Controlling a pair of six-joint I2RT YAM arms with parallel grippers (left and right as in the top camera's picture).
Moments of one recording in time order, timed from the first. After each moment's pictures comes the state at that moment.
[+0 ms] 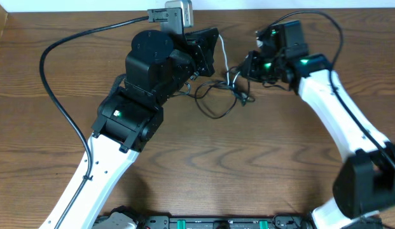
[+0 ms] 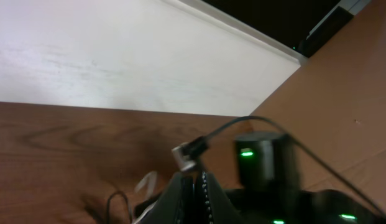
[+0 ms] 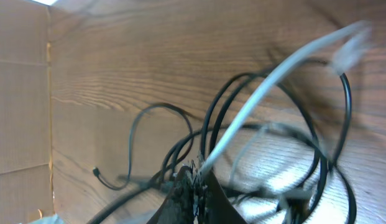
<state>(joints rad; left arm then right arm) -0.51 1.32 1.45 -0.36 0.13 -0.56 0.26 1.74 1.43 -0.60 -0.50 0.54</state>
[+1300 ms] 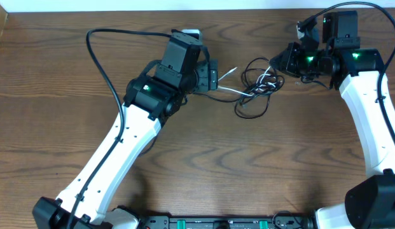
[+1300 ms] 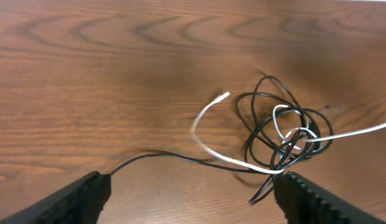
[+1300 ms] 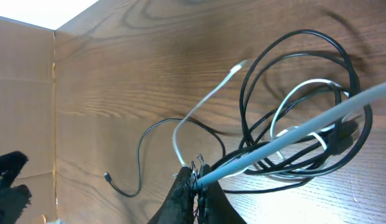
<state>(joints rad) -0.51 1.50 1.46 -0.73 -0.08 -0.38 0.07 1.65 1.52 -0.83 -0.57 0.40</state>
